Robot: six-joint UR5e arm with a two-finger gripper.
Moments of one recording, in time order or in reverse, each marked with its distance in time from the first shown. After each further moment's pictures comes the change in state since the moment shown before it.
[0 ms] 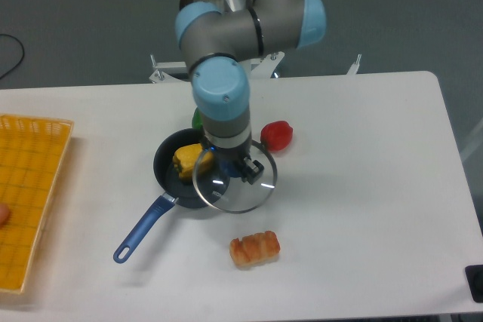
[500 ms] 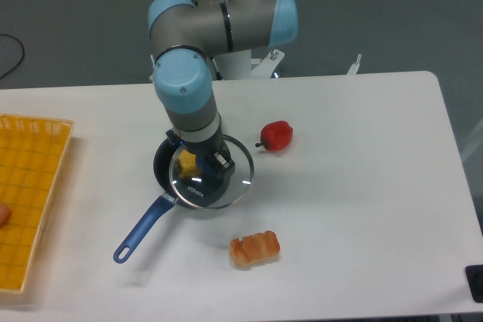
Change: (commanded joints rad) arm -0.061 0.000 -0.051 0.014 0.012 -0.031
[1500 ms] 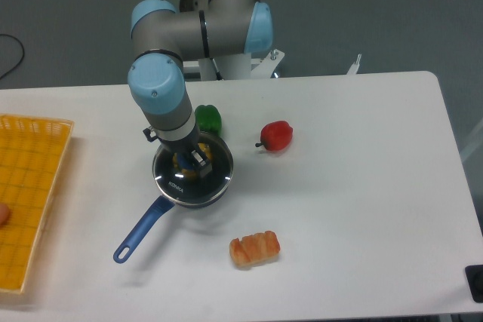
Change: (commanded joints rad) arm -0.034 0.025 -0.084 0.071 0.002 -0.009
